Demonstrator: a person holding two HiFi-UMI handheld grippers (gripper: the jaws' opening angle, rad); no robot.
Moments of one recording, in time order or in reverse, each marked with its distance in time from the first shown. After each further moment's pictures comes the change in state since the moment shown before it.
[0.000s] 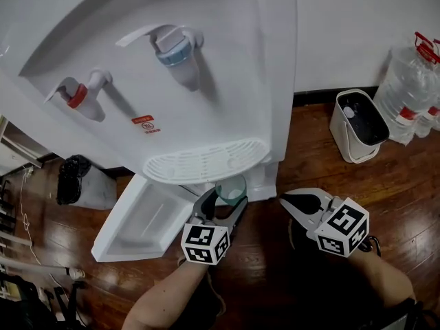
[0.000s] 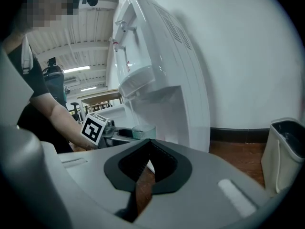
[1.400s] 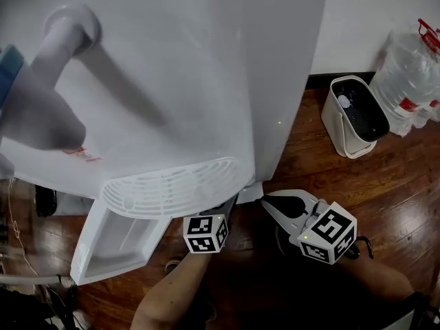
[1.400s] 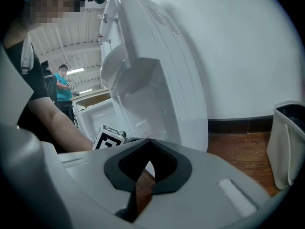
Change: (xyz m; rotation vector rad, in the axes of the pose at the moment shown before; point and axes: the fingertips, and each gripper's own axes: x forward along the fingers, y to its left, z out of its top) left arm 0.093 0.031 -0.071 -0.072 0.072 0.096; right arm 0.038 -0.041 -0.031 0.072 0.021 -0.021
